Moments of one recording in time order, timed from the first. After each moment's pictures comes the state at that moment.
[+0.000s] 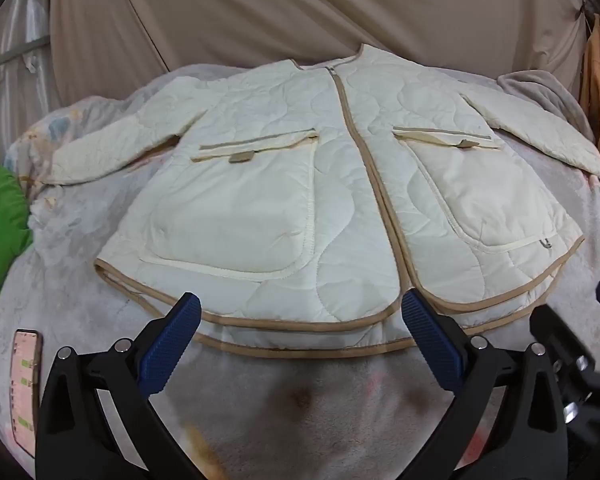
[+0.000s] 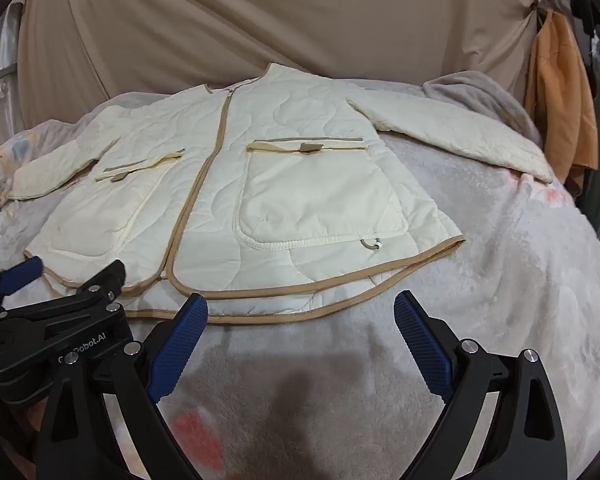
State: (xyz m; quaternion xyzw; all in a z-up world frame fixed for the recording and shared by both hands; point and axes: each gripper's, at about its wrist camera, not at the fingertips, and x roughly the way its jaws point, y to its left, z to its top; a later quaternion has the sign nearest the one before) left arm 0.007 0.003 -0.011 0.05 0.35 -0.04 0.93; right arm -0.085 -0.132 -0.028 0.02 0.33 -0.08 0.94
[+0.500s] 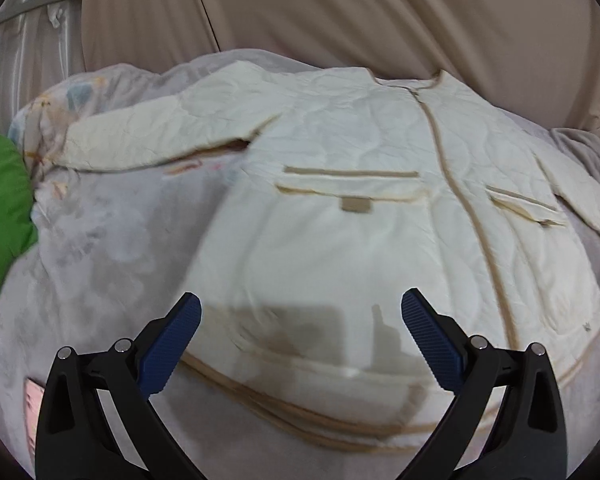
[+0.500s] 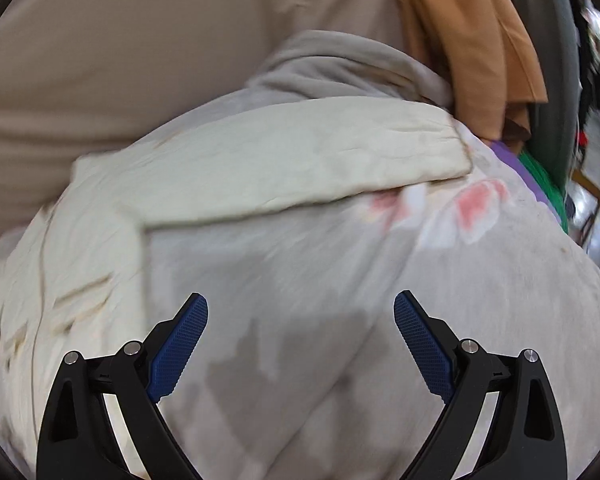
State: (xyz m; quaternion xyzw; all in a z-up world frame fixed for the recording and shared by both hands) left arm 0.090 0.100 0.010 0.00 0.37 0.01 0.93; right arm 0.038 -0.471 -0.006 0.20 0.33 -0.23 0.89
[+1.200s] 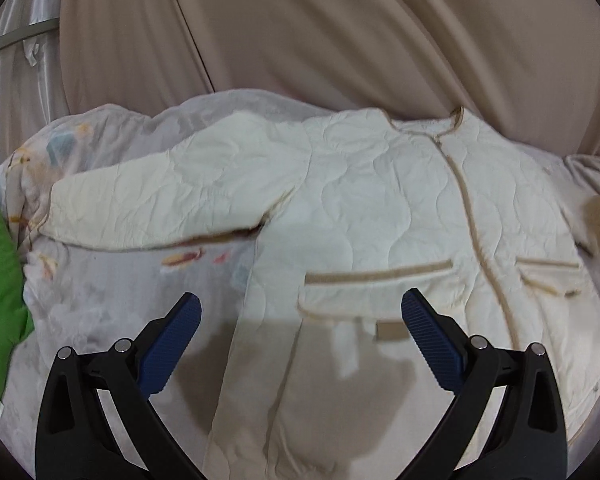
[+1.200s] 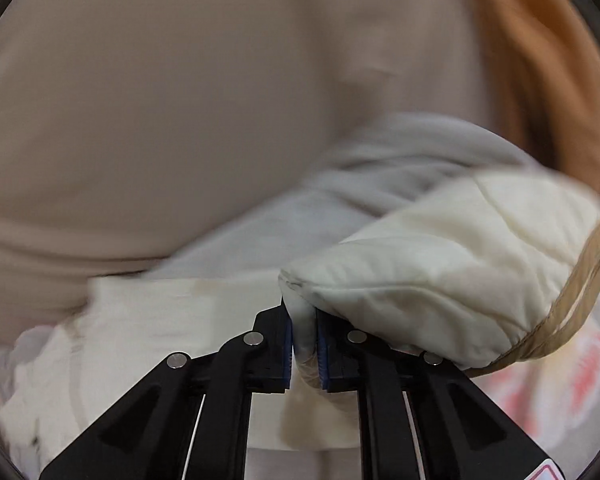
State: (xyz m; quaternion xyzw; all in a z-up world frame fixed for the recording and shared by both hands) left arm 0.182 0.118 0.054 0.00 0.33 -0.01 0.94; right arm 0.218 -0.390 0.101 0.16 0.22 -0.08 0.96
